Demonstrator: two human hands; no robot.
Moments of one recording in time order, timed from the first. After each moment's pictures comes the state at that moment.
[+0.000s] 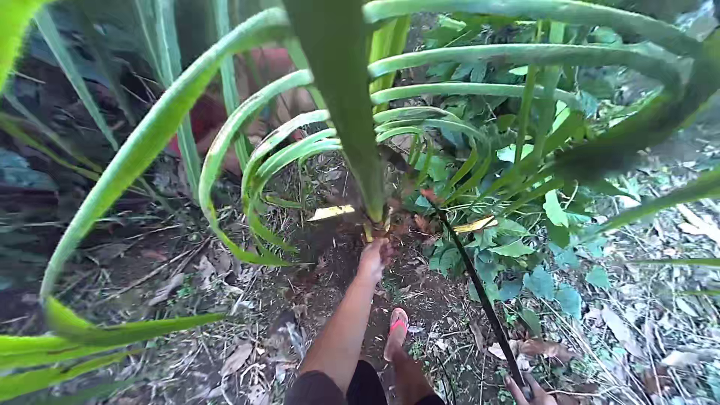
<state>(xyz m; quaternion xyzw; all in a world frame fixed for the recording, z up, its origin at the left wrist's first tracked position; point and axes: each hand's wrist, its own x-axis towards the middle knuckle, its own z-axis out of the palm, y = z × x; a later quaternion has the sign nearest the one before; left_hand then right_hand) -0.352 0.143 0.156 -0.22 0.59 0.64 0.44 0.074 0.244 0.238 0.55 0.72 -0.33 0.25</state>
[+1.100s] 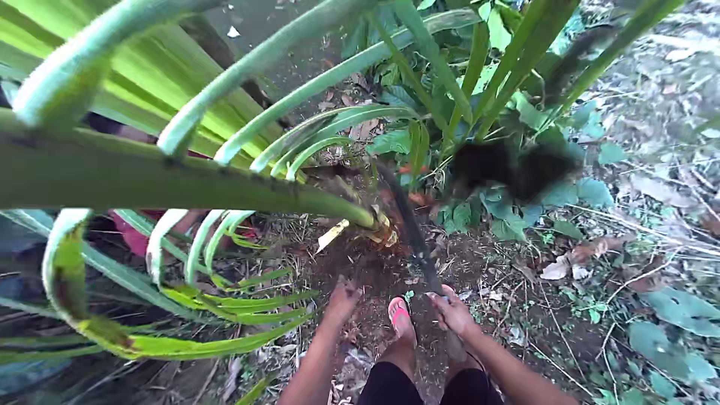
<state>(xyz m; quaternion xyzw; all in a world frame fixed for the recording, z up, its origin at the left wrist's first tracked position) -0.431 0.002 0.135 0.20 0.84 0.11 0.50 -0.145 0.120 0.130 0.59 0.39 -0.71 0.03</state>
